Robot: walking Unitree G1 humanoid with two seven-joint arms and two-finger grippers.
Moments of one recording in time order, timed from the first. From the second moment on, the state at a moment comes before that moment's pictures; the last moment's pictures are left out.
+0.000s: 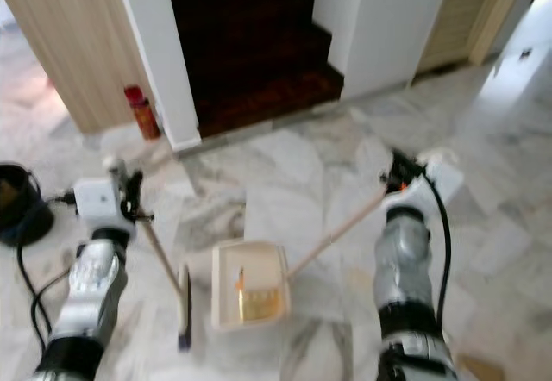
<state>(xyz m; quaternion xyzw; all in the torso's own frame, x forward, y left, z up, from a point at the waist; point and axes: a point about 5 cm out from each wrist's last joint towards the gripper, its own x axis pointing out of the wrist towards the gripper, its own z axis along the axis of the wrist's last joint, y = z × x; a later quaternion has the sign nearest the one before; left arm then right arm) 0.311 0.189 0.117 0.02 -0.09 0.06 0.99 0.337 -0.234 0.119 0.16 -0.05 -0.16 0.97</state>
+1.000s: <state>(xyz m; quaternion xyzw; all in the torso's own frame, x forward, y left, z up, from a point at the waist) 0.298 0.197 0.107 0.01 -0.06 0.07 1.00 0.328 -0.214 0.111 0.15 -0.03 -0.12 0.98</state>
